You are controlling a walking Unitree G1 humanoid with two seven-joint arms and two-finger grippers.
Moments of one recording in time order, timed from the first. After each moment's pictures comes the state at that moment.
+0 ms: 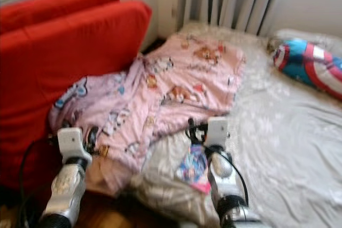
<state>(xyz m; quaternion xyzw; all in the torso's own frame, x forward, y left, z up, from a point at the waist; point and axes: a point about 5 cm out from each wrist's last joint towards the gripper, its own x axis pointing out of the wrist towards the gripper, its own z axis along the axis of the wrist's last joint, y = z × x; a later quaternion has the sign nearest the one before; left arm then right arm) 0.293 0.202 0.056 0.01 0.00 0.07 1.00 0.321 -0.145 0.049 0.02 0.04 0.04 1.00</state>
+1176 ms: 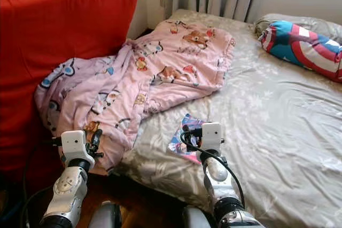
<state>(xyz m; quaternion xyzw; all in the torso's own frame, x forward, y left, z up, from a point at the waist) 0.291 0.197 0.053 0.00 0.02 0.06 1.00 0.314 -0.134 0.036 0.02 0.08 0.06 0.99</state>
